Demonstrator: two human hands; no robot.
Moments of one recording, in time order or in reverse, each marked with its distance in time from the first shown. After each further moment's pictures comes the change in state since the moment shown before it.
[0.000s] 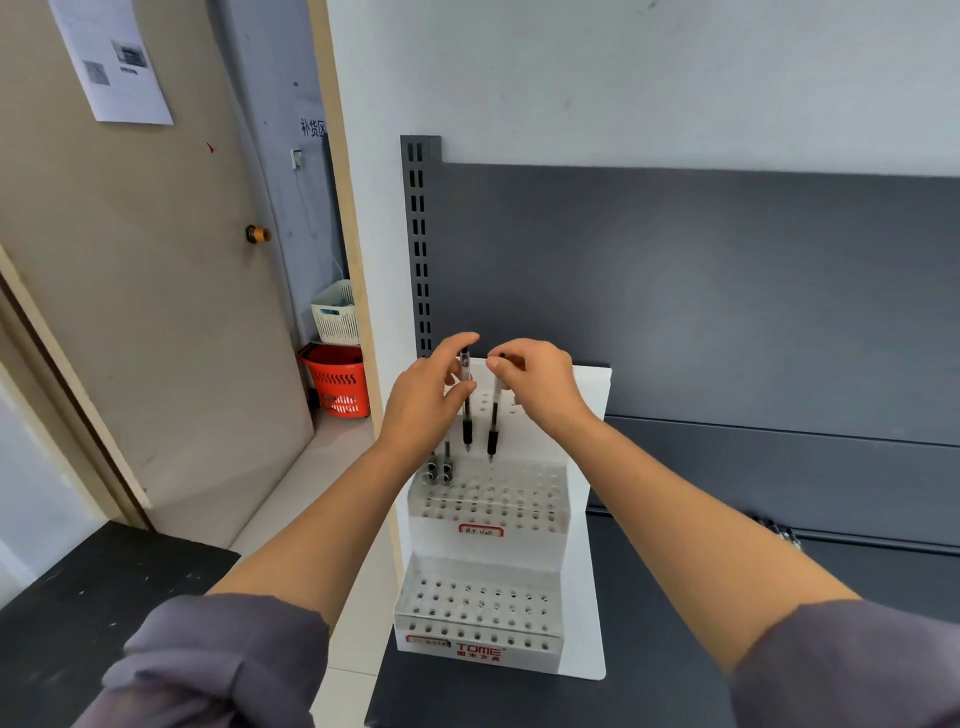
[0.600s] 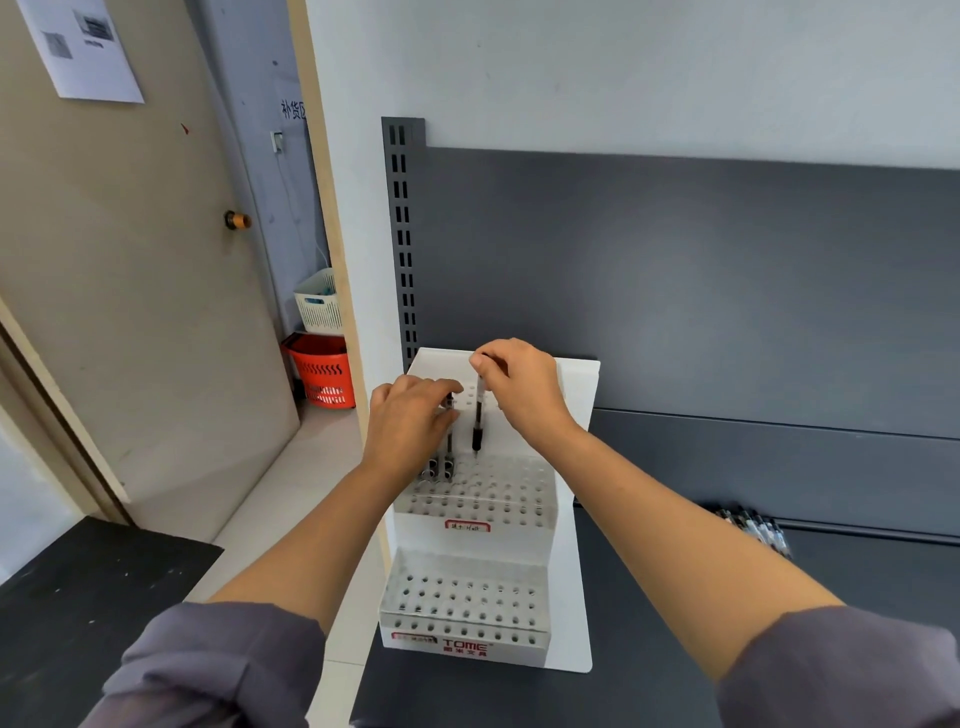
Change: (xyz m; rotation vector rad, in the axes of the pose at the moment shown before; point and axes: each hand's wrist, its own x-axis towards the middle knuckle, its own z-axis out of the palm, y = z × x) left_hand -0.010 -0.035 0.027 0.401 -0.009 0.016; right_hand -0.008 0.002 0.010 -0.058 0.039 -0.045
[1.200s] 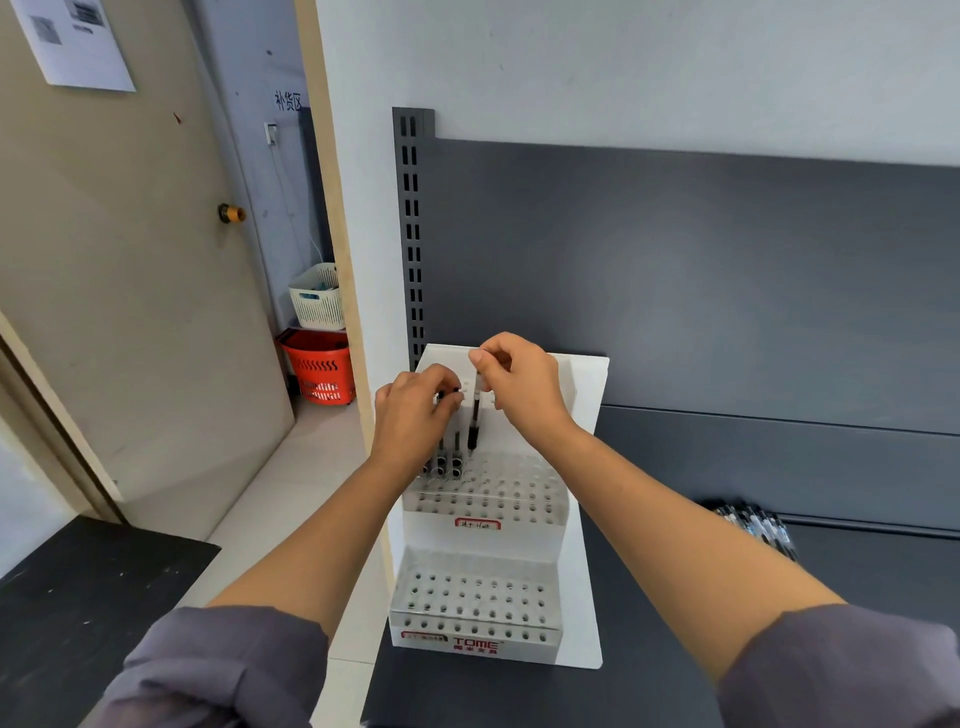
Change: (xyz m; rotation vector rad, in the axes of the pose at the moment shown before) left_hand 0.003 -0.003 -0.003 -0.263 0.047 -0.105; right_hand -0.002 -0.006 0.014 0.190 0.037 0.104
